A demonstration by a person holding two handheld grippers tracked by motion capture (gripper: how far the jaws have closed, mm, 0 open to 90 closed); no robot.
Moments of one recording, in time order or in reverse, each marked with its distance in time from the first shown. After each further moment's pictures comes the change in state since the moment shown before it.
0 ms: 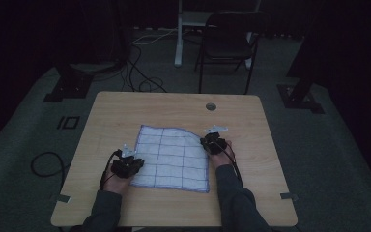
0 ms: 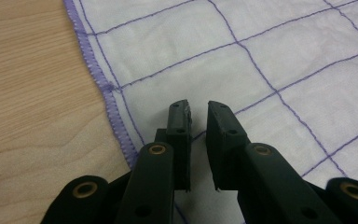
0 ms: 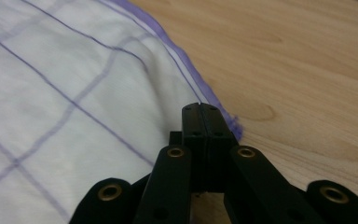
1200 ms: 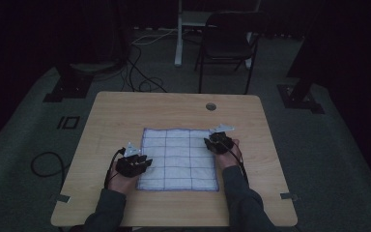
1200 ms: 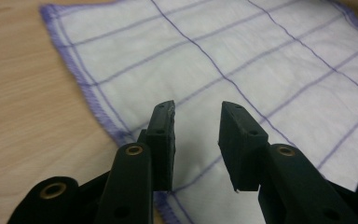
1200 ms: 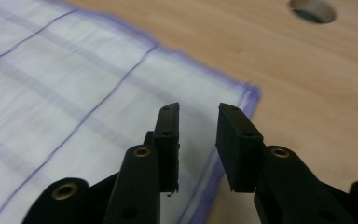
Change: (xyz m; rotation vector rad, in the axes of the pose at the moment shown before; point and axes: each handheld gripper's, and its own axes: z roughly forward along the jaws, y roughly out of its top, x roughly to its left) left arm -0.012 0.012 -0.005 -0.098 -0.062 0.010; right arm -0.003 -0.002 -0.031 -0.019 -0.048 -0.047
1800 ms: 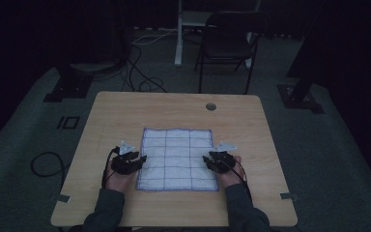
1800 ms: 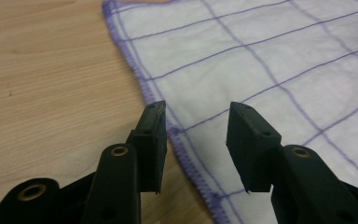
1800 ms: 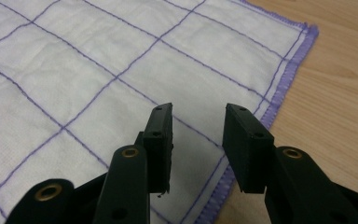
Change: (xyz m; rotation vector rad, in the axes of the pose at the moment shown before) left arm 0.015 -0.006 0.005 -0.004 0.107 -0.069; right arm 0.025 -0.045 -0.025 0.000 0.072 -0.032
